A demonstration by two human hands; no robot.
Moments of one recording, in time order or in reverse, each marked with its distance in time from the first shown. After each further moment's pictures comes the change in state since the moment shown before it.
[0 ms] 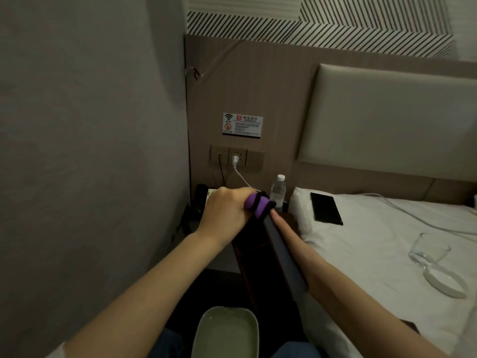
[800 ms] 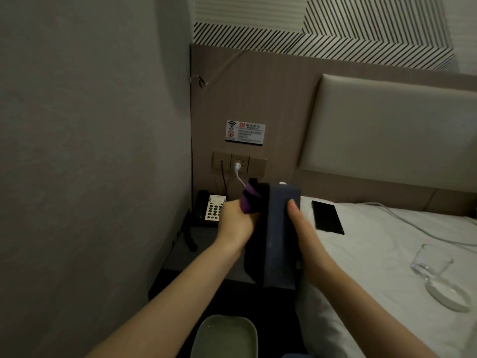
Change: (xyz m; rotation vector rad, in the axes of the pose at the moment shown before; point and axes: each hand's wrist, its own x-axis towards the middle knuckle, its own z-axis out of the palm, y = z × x) left_hand 0.003 0.025 0.018 -0.749 0.054 -0.867; right_hand 0.018 -0.009 -0.002 0.198 0.022 -0.106
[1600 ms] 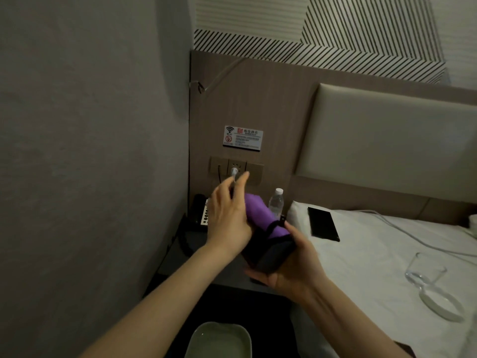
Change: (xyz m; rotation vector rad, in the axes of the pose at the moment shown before) left_hand 0.020 -0.009 -0.010 0.826 0.098 0.486; right_hand 0.006 0.017 -0.002 0.591 -0.107 0.452
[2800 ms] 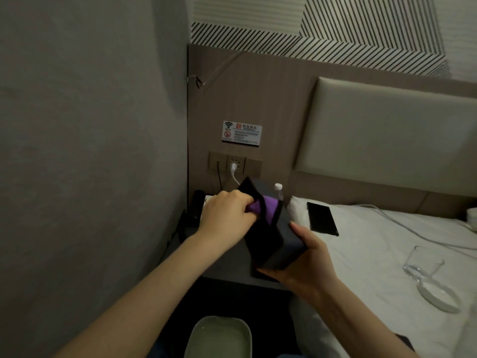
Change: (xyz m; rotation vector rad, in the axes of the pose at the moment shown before) left_hand -0.008 0.024 -0.049 0.025 -0.245 0.090; right_hand -0.021 0.000 -0.014 -0.089 -0.090 -0.173
